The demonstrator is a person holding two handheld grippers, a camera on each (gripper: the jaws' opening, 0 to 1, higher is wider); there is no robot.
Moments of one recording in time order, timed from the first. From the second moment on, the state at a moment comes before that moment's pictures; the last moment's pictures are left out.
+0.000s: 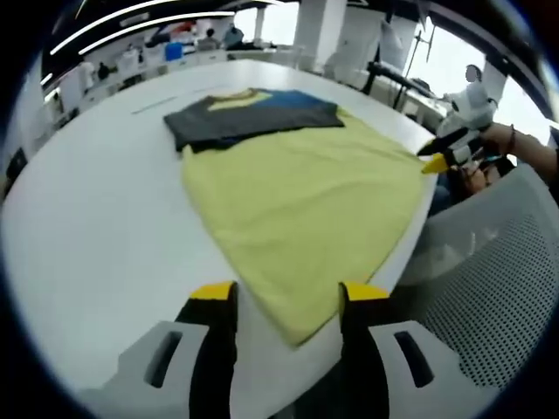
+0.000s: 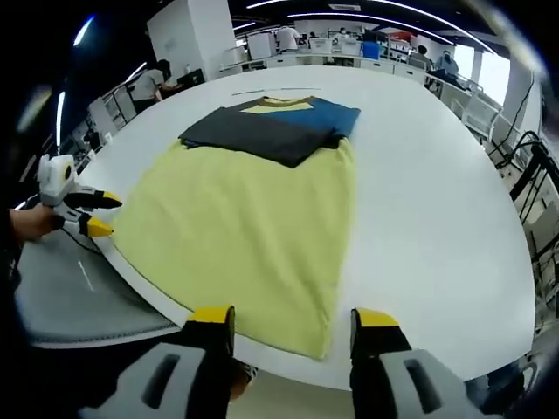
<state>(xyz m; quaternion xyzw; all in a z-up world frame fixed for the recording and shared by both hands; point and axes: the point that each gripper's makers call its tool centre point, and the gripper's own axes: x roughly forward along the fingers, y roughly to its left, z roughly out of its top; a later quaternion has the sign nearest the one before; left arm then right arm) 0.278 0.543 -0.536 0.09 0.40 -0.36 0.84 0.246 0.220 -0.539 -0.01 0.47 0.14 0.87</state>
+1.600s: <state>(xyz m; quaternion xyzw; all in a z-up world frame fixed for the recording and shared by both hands) 0.218 0.565 -0.539 0.09 0.50 -0.35 0.78 0.217 0.214 -0.543 -0.03 0.52 0.13 0.84</state>
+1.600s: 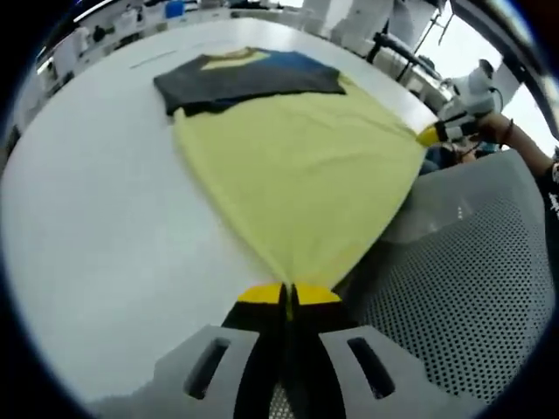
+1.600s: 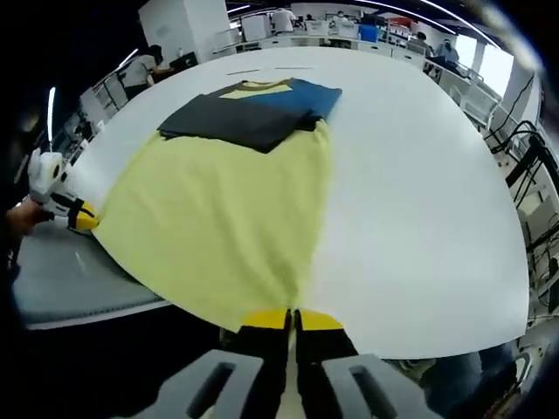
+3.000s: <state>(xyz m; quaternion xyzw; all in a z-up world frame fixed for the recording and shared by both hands) 0.249 0.574 -0.452 0.00 0.43 -0.34 0.84 0.247 0.219 -0.443 -0.06 0.44 0.13 0.89</state>
